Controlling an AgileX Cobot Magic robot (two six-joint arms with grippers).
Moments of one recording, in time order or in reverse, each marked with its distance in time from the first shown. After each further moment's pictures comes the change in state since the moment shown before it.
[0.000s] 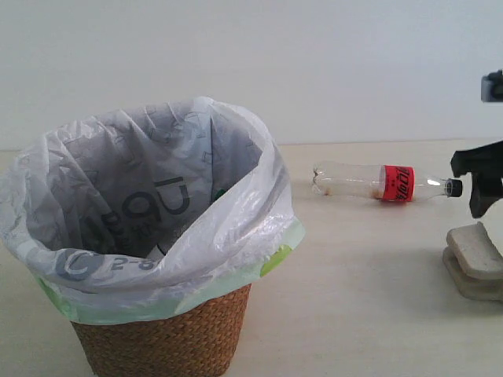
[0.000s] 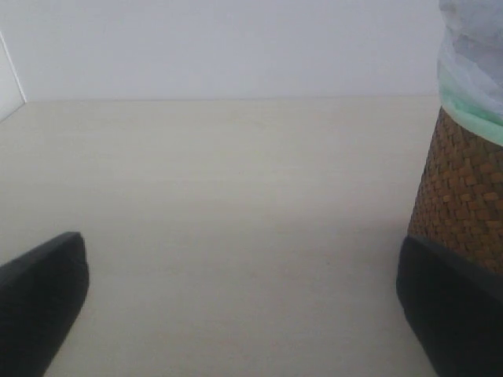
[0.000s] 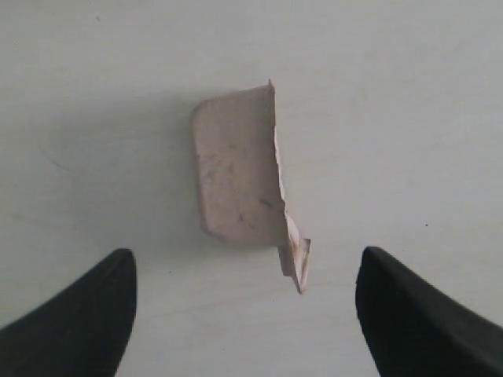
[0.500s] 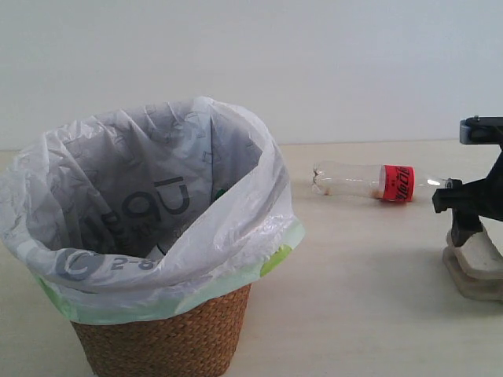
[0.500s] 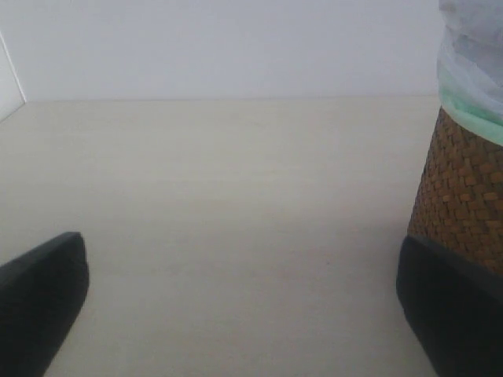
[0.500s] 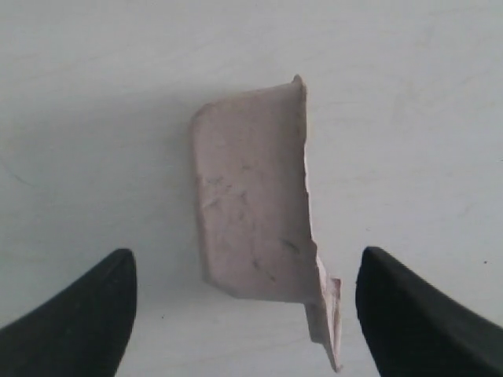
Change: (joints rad) left arm 0.000 0.000 0.000 0.000 0.000 0.000; right arm 0.000 0.104 0.093 0.004 -0.185 -0.004
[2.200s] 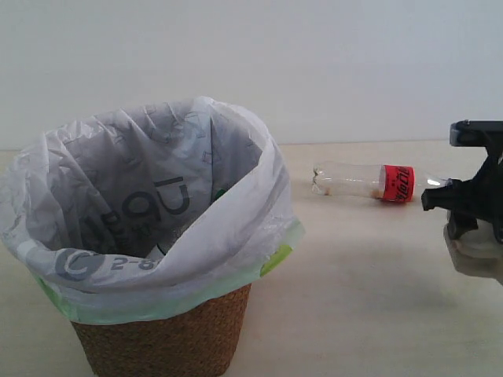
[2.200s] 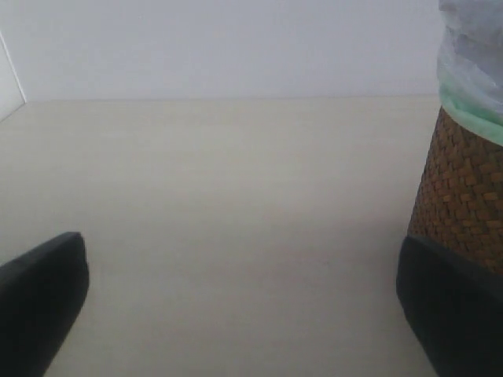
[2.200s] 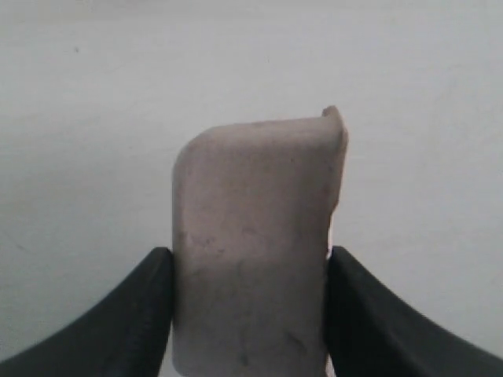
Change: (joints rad) left arm 0.000 0.000 0.000 0.000 0.000 0.000; right arm 0.000 0.050 0.006 -0.006 -0.145 0.023
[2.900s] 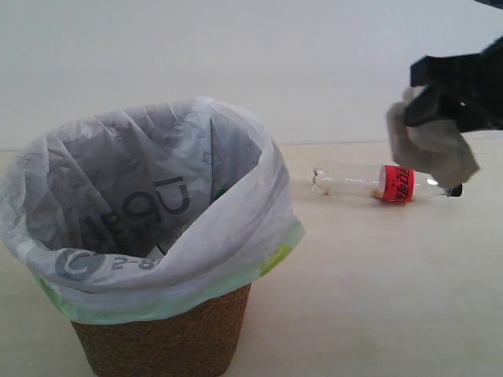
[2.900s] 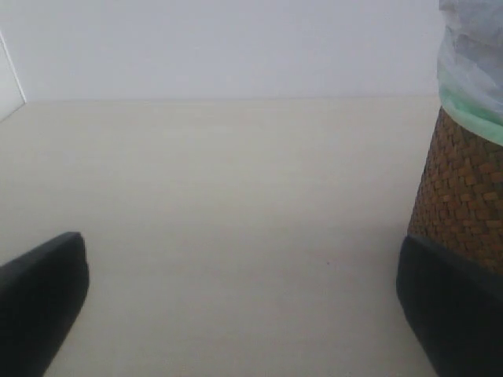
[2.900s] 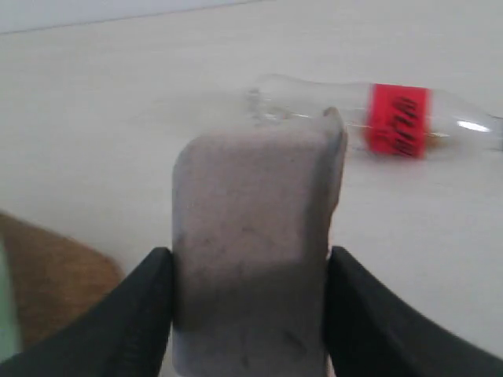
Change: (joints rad) left arm 0.000 0.000 0.000 0.000 0.000 0.000; right arm 0.084 -0.356 -0.077 0.570 0.065 -0.411
